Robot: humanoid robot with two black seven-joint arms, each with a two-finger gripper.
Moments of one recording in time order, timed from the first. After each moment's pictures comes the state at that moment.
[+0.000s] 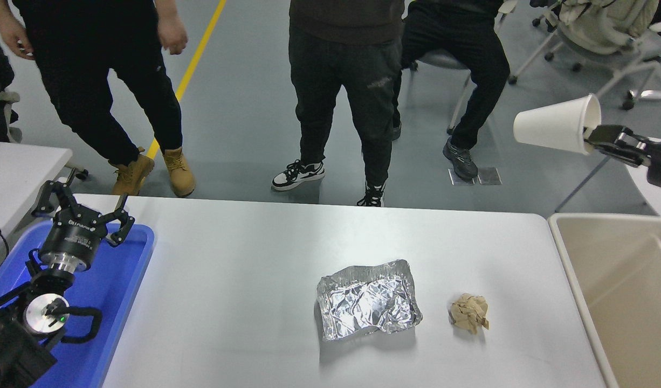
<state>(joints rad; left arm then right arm) -0.55 0.46 -0.62 -0.39 -0.23 -0.70 -0.58 1.13 -0.84 -0.24 0.58 -0.76 0.18 0.76</state>
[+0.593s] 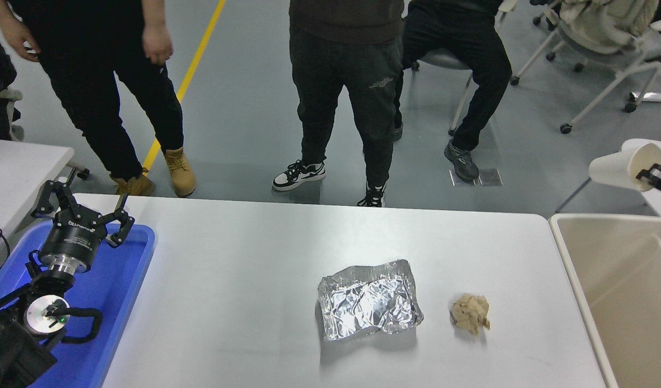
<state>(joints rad) -0.55 0.46 -0.62 -0.39 -0.23 -0.70 -0.58 0.97 -0.63 -0.41 0.13 -0.49 0.18 0.34</state>
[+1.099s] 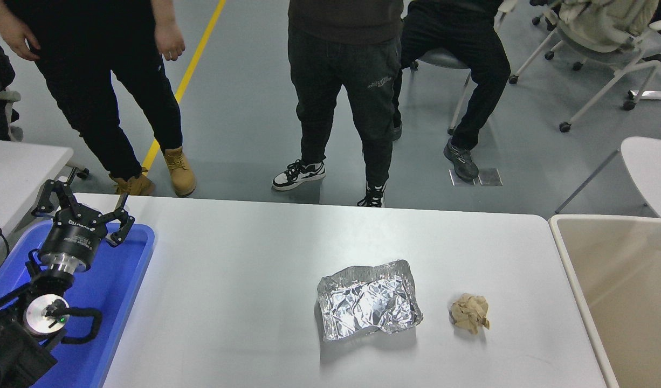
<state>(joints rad) -0.55 0.46 -0.62 -0.39 -0.23 -0.70 -0.58 0.83 -0.54 -0.41 0.02 -0.45 0.17 0.04</state>
